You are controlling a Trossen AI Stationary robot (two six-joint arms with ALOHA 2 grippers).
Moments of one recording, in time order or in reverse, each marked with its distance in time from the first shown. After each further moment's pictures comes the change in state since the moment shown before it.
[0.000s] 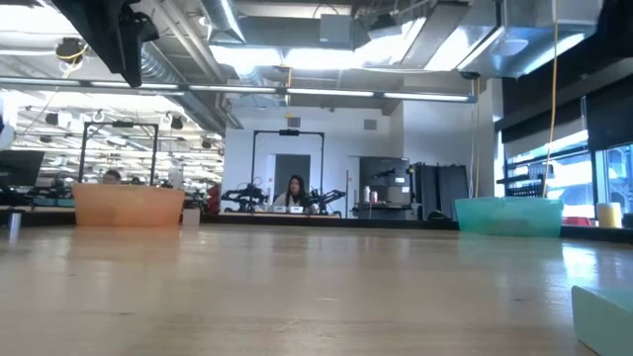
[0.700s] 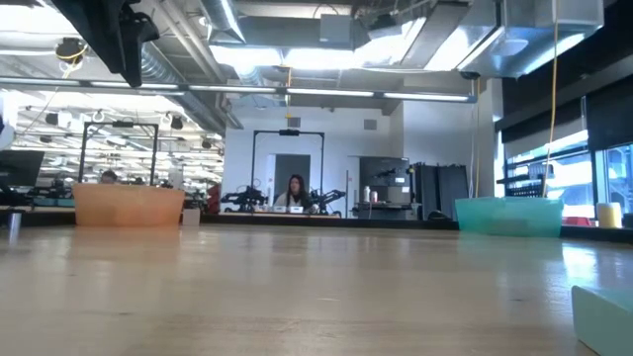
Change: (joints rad) left arm 0.000 0.000 0.000 0.000 0.000 0.003; right arm 0.209 0.184 -0.185 0.502 0.008 0.117
